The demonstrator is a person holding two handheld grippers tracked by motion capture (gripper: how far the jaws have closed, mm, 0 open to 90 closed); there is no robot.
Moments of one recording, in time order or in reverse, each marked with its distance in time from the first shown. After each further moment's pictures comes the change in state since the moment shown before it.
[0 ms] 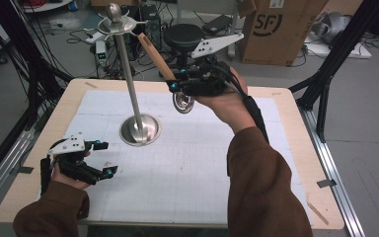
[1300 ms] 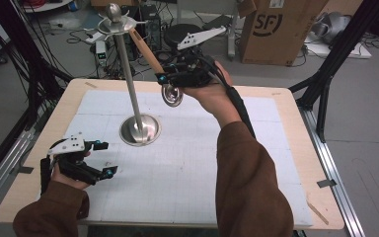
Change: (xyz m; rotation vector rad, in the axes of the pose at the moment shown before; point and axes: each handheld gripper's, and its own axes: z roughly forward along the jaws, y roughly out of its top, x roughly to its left) left arm 0.000 0.000 0.000 -0.002 -0.007 -0.001; right arm -0.018 0.007 0.036 0.002 0.021 0.053
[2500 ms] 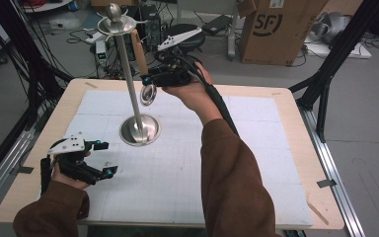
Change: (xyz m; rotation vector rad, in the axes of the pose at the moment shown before) left arm 0.001 0.000 0.000 0.000 -0.004 0.002; right arm -0.004 0.004 0.046 0.046 0.031 0.035
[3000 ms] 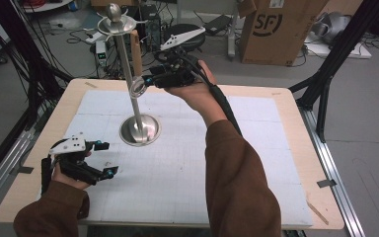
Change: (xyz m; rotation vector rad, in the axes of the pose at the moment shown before) left arm 0.000 0.000 0.002 0.004 -0.006 -0.004; right arm 0.004 0.000 -0.011 -0.007 -0.038 -0.026
